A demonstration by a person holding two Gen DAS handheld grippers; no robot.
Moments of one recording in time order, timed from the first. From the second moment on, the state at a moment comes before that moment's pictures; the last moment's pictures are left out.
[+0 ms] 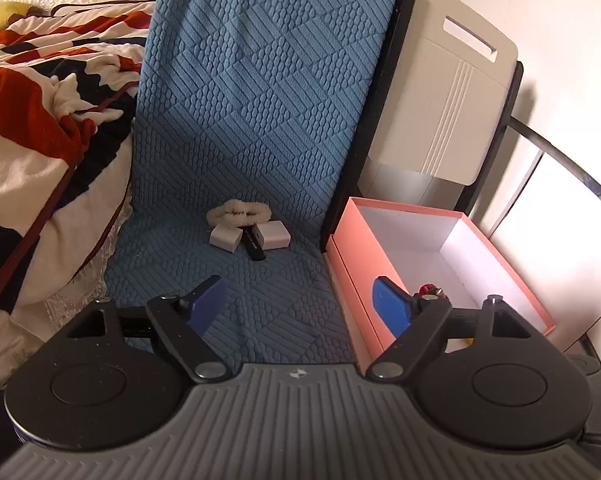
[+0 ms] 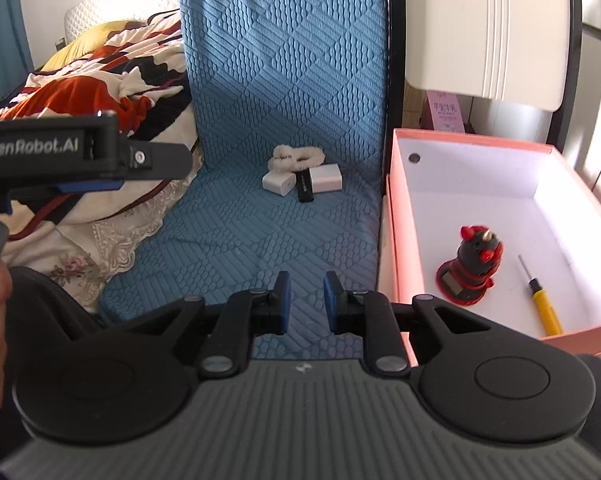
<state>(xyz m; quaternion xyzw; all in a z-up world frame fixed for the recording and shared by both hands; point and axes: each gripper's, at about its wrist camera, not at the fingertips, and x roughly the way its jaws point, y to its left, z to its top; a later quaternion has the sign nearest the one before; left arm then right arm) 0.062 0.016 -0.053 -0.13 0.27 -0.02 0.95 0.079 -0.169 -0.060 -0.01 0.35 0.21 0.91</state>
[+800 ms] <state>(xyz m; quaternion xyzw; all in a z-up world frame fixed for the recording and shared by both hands) 0.163 0.080 -0.119 -0.13 0.32 0.02 0.94 0.162 -0.131 -0.106 -0.02 0.36 0.22 0.90</state>
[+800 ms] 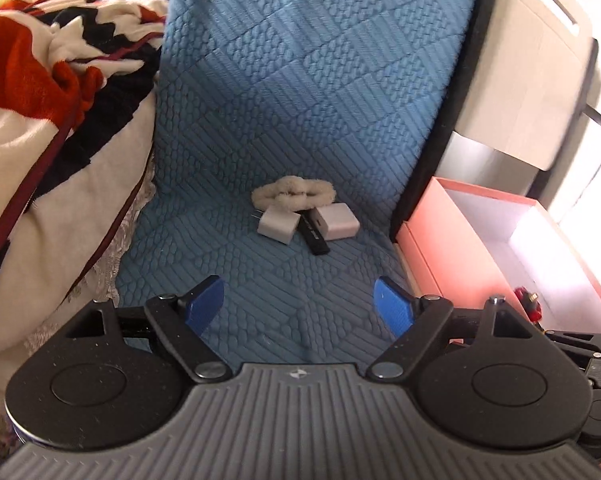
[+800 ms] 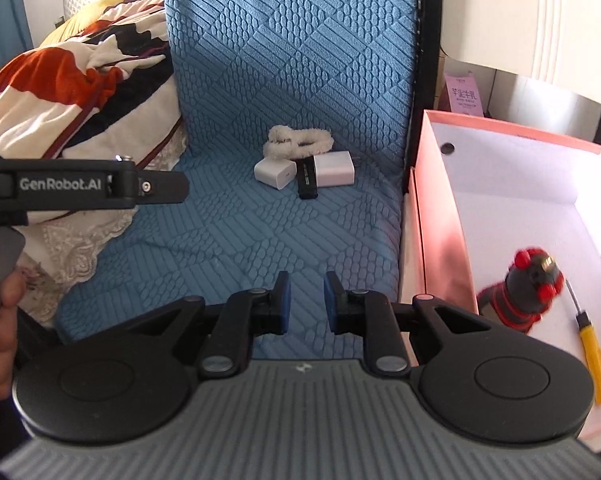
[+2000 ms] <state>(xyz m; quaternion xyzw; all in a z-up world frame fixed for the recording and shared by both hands) 0.312 0.172 -0.173 -0.19 0.40 0.00 0.90 0.321 -0.067 -0.143 -0.08 0.39 0.26 0.88</state>
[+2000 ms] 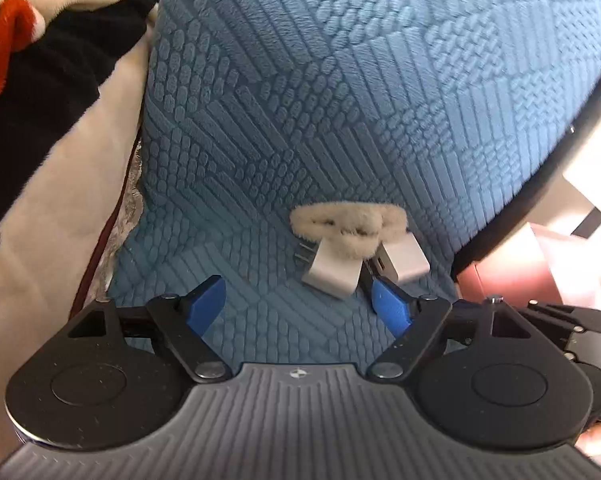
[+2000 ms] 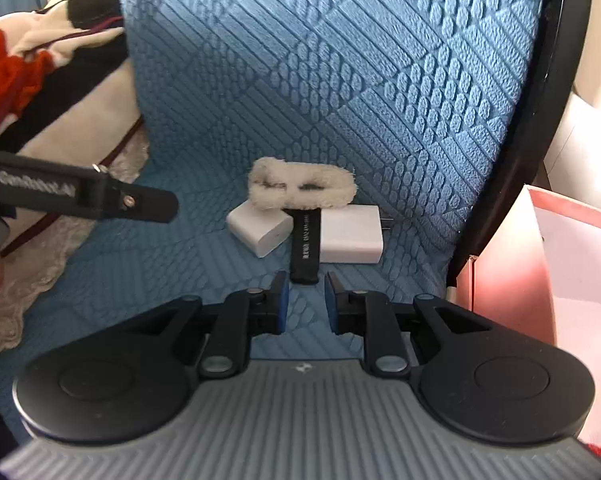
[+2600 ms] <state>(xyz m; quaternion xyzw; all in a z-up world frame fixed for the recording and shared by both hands) 0.344 0.155 -0.194 -0.16 0.42 -0.04 0.89 0.397 -0.070 -0.180 -0.03 0.42 0.22 0.88</state>
